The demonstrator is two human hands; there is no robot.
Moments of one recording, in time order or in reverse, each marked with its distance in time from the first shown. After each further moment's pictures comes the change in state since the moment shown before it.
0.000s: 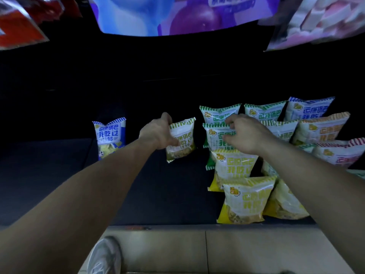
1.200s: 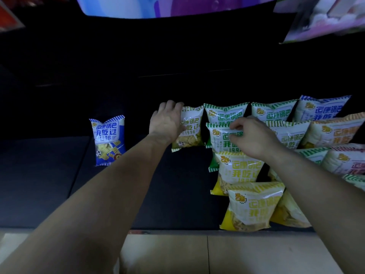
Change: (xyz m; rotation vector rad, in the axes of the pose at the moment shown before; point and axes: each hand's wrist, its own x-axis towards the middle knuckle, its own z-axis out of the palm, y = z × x) left_hand 0.040 0.016 0.020 0.243 0.257 0.162; right_hand 0.012 0.006 0.016 0.137 0.077 0.070
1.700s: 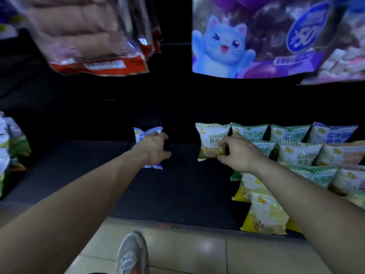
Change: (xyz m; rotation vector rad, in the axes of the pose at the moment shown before) left_hand -0.121 -0.116 -0.097 -0.183 -0.326 -0.194; right_hand -0.041 -0.120 0.004 -0.184 -0.177 -0.125
